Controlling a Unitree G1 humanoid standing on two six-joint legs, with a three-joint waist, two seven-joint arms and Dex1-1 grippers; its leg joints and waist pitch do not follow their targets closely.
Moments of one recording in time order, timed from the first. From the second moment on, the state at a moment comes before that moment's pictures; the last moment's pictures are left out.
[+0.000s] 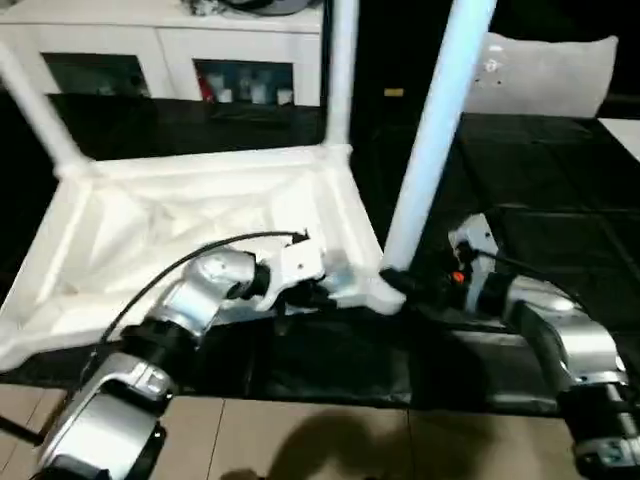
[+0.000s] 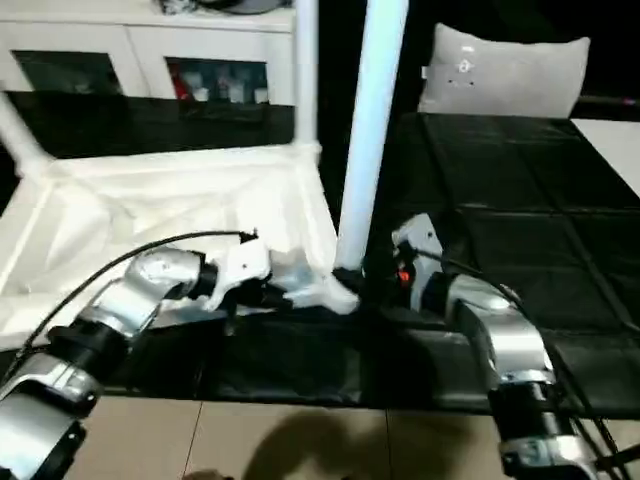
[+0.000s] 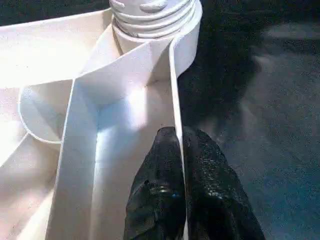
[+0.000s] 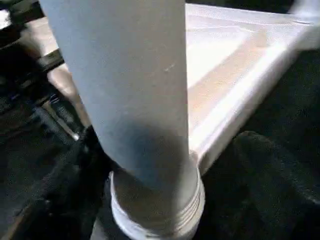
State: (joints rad) left arm -0.66 0.34 -0.39 0.65 0.10 -0.04 -1.22; right arm -0.36 -0.42 0.05 0.29 0.26 0.29 1.00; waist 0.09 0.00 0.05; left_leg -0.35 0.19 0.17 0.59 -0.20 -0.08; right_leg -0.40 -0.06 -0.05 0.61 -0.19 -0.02
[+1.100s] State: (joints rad) left arm -0.66 0.37 -0.38 0.65 0.07 -0.03 -1.33; right arm -0.29 -0.43 0.07 0.18 0.36 0.39 1.14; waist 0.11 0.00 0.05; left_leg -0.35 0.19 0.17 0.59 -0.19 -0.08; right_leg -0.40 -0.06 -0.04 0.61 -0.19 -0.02
